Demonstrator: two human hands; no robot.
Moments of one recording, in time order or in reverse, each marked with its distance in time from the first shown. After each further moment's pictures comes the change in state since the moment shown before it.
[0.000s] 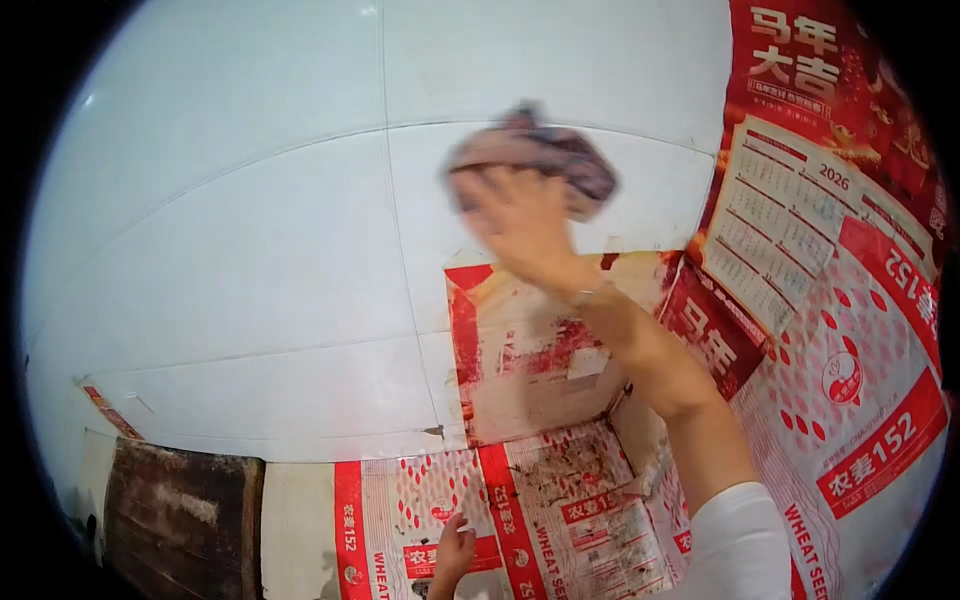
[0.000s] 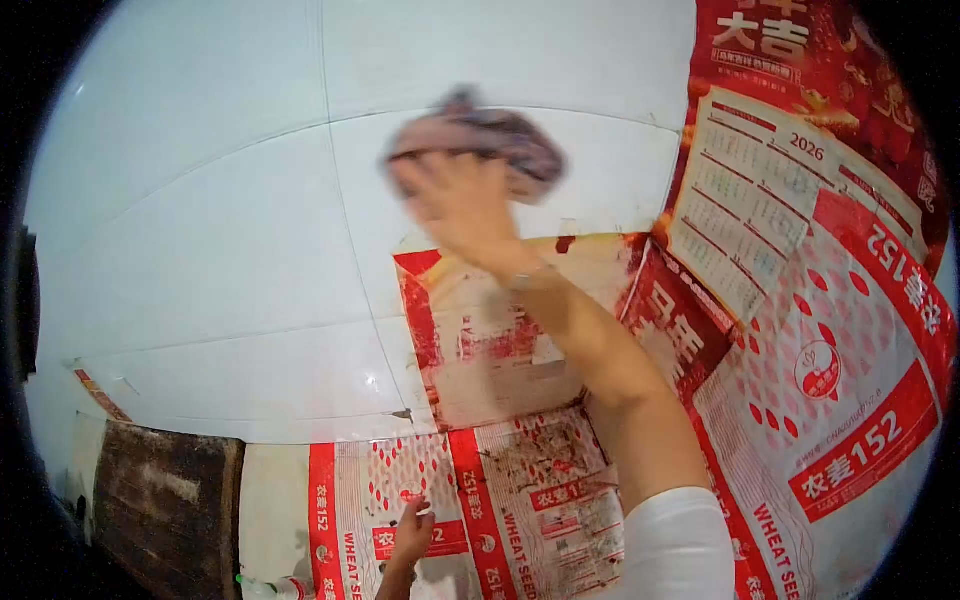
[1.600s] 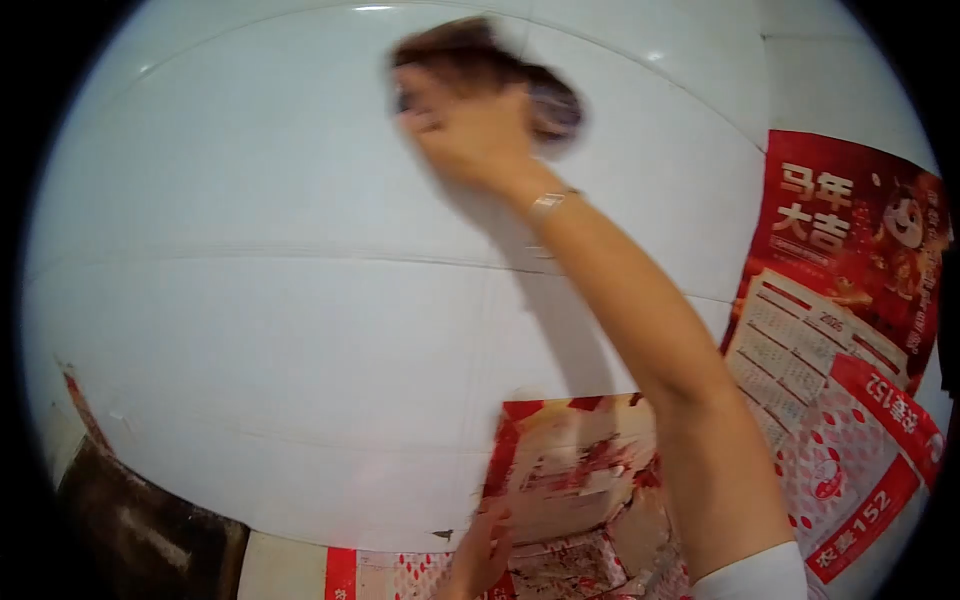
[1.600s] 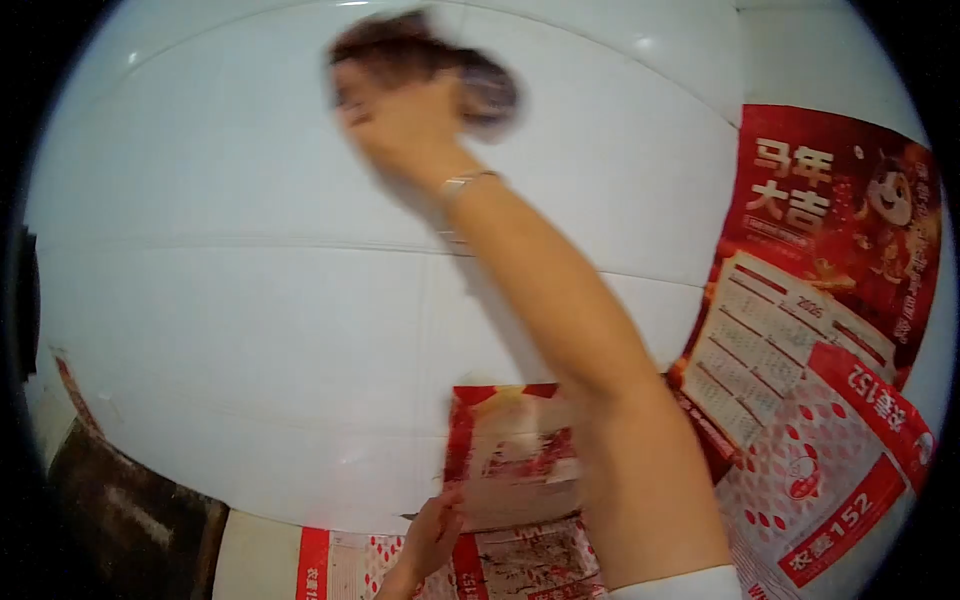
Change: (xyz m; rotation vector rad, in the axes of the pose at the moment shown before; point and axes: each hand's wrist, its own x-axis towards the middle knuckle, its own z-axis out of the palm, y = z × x) left_hand 0.088 0.247 -0.057 -0.152 -0.093 0.527; right_hand 0.284 -0.056 -0.009 -0.079 0.400 -0.226
